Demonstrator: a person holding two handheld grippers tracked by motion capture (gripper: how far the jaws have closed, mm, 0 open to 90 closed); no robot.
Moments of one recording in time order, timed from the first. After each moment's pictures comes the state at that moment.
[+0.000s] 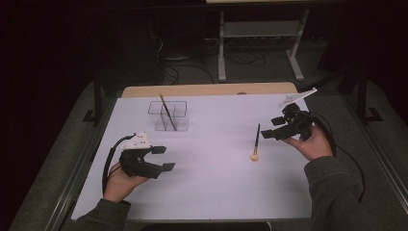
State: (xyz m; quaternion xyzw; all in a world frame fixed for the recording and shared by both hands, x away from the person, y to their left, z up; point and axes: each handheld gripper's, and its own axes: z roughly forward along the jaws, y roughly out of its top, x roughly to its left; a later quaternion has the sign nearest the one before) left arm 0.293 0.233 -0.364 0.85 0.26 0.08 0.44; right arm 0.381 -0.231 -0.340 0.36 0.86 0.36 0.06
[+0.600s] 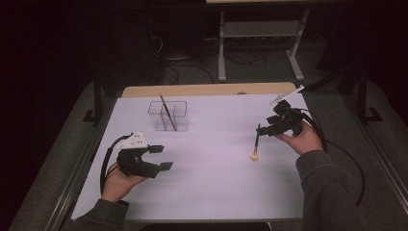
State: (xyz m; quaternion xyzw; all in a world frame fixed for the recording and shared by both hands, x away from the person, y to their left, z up) left arm 0.293 0.240 -0.363 0.85 0.26 0.09 0.45; right arm 0.405 -0.217 -0.354 0.38 0.86 0.33 0.06
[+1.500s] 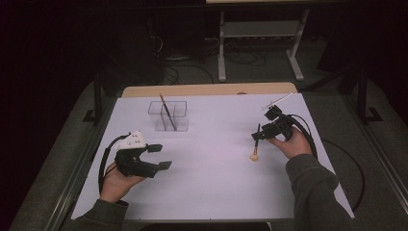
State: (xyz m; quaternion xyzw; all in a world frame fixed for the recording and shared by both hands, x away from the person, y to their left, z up) left arm 0.291 0.242 -0.360 0.84 0.26 0.10 0.46; right arm 0.411 -0.201 -0.384 0.43 0.86 0.29 0.04
